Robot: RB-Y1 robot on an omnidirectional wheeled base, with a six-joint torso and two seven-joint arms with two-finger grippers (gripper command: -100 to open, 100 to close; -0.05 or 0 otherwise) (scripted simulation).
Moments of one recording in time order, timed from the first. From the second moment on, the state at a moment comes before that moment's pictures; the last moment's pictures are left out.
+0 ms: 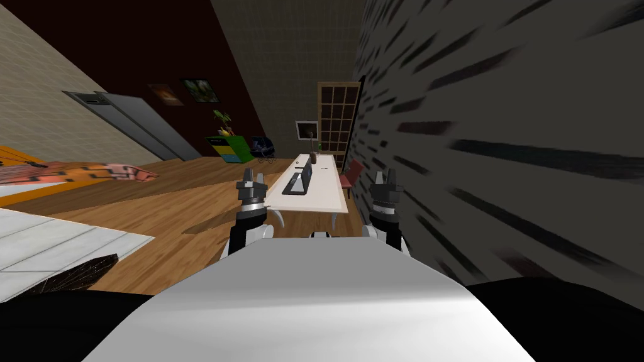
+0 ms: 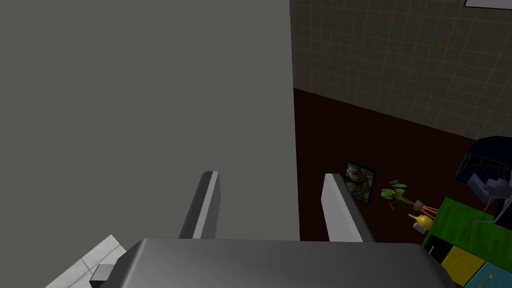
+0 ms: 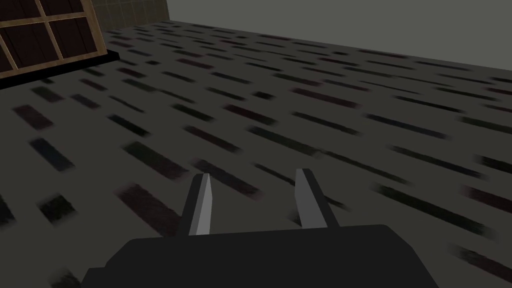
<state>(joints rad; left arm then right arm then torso) 0.47 0.01 0.03 -2.31 0.08 -0.39 -0.02 0.49 0.03 0.01 -2.31 0.03 -0.57 -0.12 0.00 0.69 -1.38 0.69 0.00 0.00</state>
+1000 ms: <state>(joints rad) 0.38 0.13 0.08 -2.19 0.03 -0.24 -0.04 0.49 0.03 0.01 -2.31 0.03 -0.57 -0.12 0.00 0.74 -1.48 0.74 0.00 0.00</state>
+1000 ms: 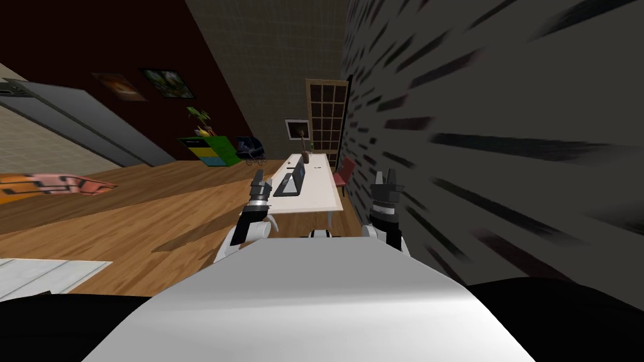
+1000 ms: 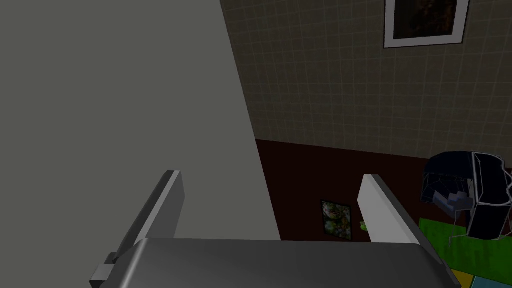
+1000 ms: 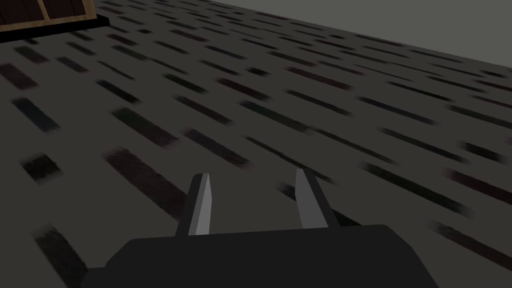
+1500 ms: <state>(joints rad) 0.34 0.14 0.11 -2.14 0.00 -0.15 -0.06 0.49 0.03 0.01 -2.31 0.03 -0.57 -0.12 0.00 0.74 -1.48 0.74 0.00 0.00</state>
